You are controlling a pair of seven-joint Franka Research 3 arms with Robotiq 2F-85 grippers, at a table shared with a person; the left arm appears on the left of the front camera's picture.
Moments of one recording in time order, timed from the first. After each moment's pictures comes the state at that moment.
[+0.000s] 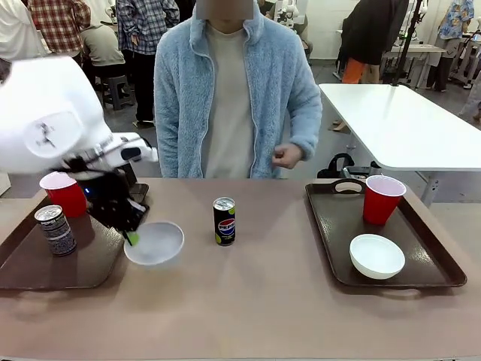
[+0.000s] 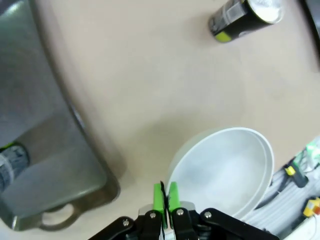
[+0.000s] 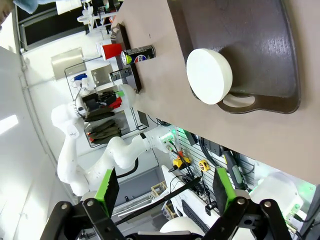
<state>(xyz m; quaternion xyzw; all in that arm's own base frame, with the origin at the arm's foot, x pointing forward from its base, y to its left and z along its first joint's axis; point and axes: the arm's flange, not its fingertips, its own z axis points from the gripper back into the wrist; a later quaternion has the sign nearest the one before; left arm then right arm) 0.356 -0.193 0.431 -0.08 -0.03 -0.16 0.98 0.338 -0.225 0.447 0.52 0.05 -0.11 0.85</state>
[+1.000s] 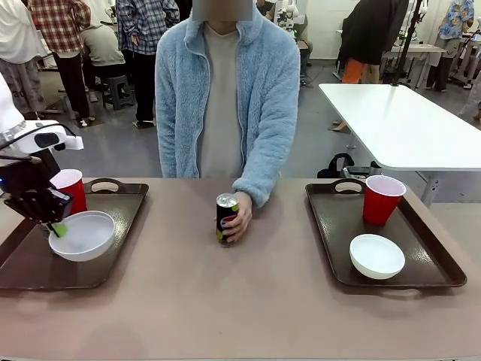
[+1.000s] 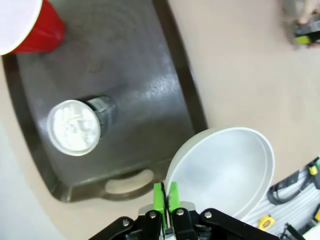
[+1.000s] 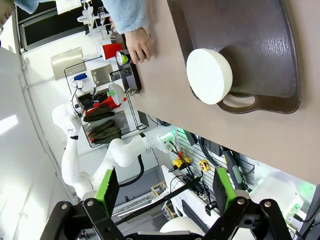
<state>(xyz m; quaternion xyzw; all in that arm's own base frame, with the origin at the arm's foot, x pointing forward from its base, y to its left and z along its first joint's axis) 0.355 -0.057 0.447 -0.04 -0.04 -0.10 0.99 0.338 -0.225 0.447 0.52 0.05 -0.11 0.85</state>
